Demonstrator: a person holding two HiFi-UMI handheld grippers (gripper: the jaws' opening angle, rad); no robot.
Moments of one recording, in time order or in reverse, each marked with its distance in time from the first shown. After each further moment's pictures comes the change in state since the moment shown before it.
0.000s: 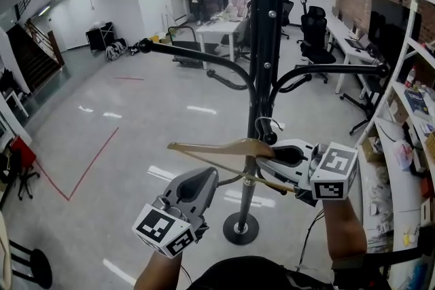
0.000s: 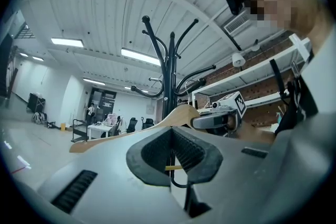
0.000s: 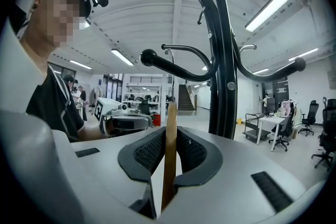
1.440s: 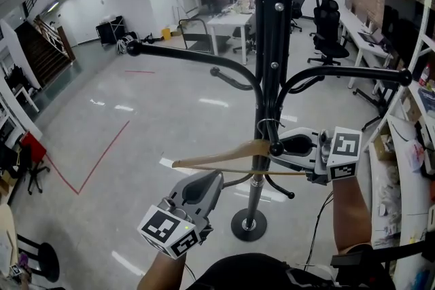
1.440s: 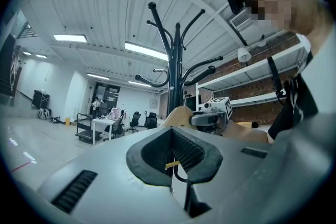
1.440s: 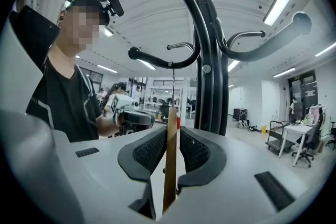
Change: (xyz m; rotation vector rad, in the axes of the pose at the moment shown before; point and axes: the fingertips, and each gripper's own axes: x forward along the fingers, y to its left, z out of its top) left arm 0.008 0.011 -0.019 -0.022 0.064 0.038; right arm 0.002 -0.033 -0.018 -0.073 -0.047 0.276
